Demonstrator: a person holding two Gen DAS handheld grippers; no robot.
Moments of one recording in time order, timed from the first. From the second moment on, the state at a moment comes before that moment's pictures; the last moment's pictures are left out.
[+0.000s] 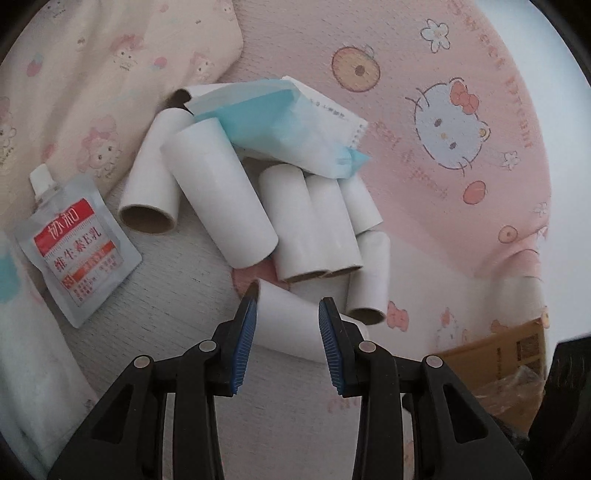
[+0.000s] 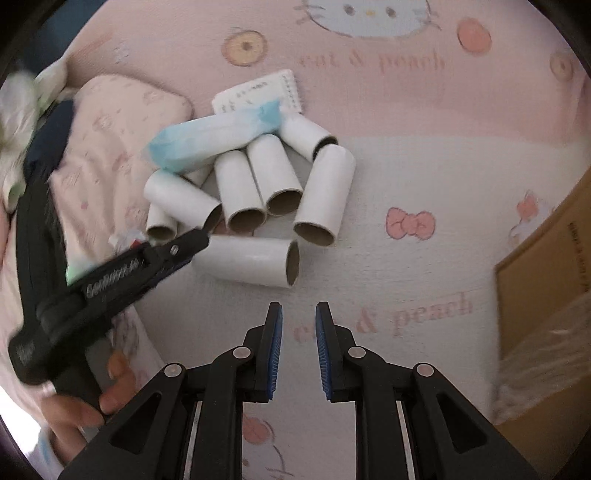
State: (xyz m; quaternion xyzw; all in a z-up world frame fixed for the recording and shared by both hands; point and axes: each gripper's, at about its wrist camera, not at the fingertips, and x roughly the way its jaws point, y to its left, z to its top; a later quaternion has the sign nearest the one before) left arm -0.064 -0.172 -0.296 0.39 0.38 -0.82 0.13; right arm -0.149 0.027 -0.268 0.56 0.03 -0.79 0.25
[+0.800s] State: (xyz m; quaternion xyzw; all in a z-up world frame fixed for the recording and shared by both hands) left arm -0.081 -0.149 -0.311 0.43 0.37 -0.82 0.05; right arm -0.185 0.015 -0.300 0.59 -0.01 -0.77 0.24
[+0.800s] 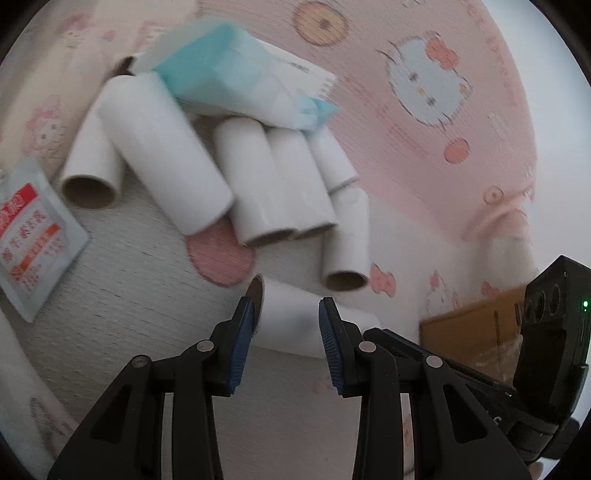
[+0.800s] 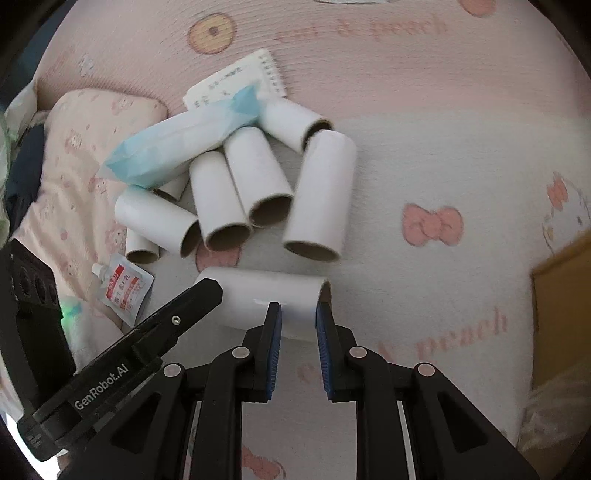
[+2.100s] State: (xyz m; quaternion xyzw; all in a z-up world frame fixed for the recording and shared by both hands) left arm -0.069 -0.134 -0.318 0.46 0.46 -0.76 -0.05; right arm -0.126 0.034 -0.285 0.59 0.04 -0.77 0.26
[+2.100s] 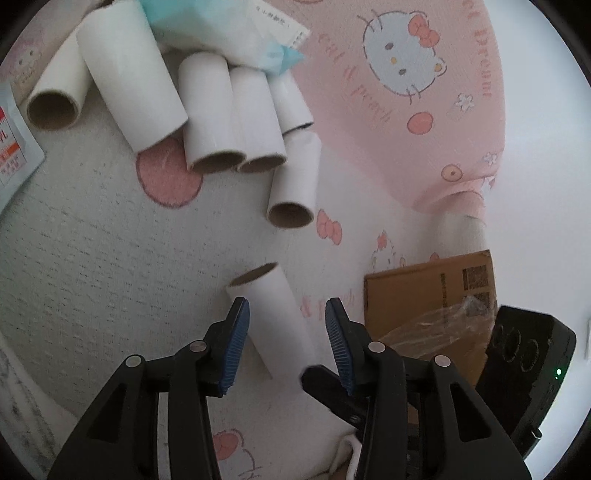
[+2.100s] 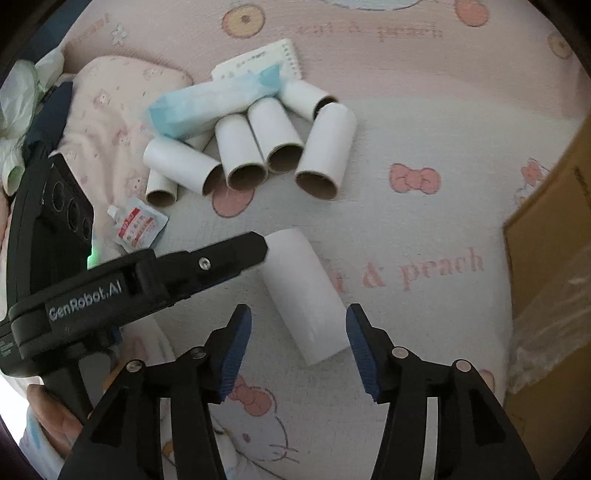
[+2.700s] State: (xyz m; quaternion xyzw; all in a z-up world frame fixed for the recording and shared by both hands) left arm -0.076 -0.134 -0.350 0.48 0.52 -0.71 -0.06; right arm -0.135 0.029 -0.333 0.64 -0.02 -0.73 0.23
